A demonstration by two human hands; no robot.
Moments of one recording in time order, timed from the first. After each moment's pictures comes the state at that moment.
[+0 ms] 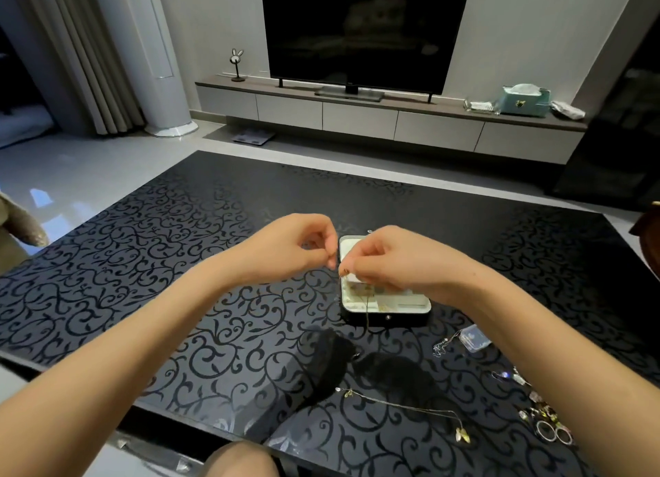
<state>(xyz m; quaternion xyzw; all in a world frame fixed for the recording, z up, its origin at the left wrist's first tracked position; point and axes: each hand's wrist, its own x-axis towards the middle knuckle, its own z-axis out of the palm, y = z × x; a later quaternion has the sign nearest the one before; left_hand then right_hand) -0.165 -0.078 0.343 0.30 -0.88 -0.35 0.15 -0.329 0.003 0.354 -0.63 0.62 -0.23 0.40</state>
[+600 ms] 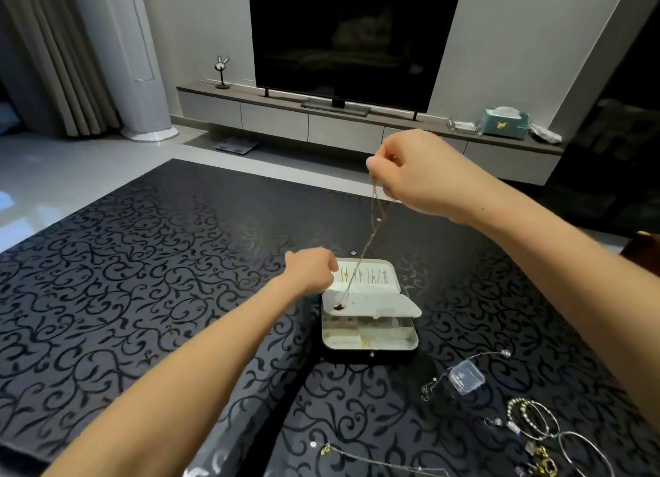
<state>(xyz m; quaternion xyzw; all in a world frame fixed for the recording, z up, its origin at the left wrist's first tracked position) -0.272 -0.180 0.239 0.46 -0.87 -0.20 0.02 -0.371 -0.062 0.422 -0.67 0.70 -0.22 0.02</state>
